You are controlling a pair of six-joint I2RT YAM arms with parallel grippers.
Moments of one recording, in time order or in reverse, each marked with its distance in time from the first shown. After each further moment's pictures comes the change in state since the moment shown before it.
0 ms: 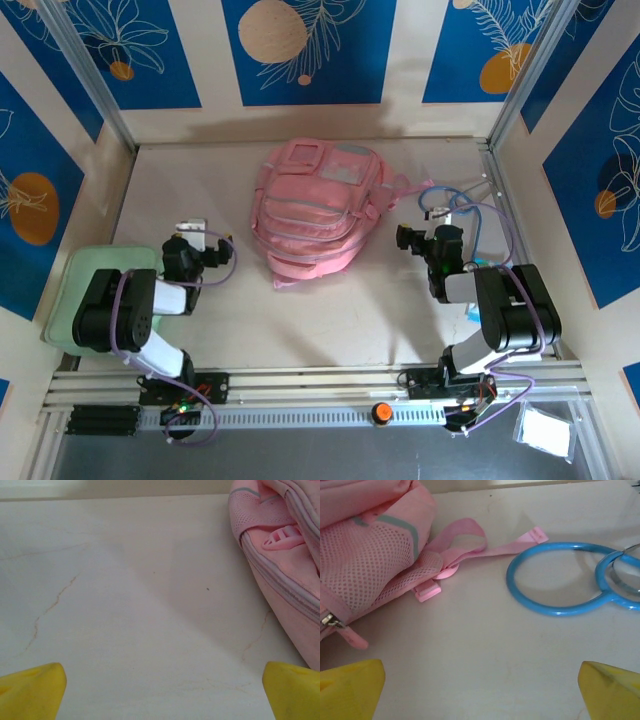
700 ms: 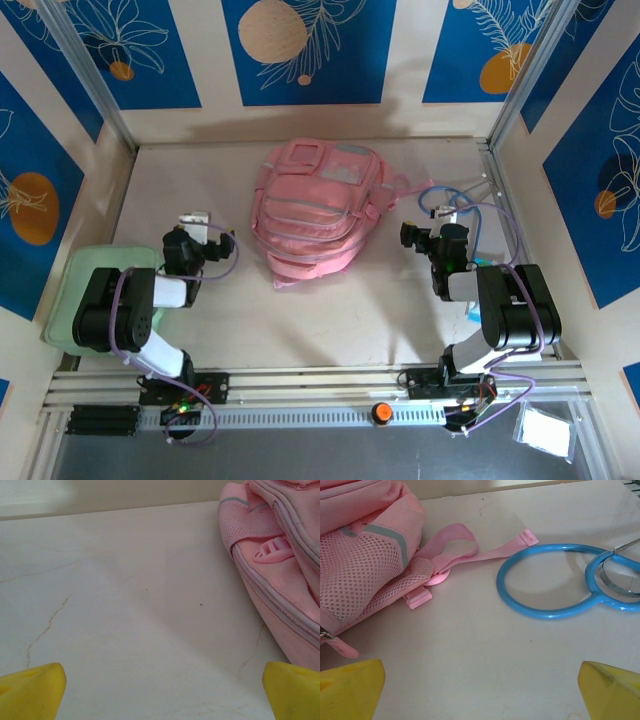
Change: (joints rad) left arm -0.011 0.000 0.069 -0.069 0.023 0.047; right arm -0.046 0.001 0.010 -0.002 -0.034 0.019
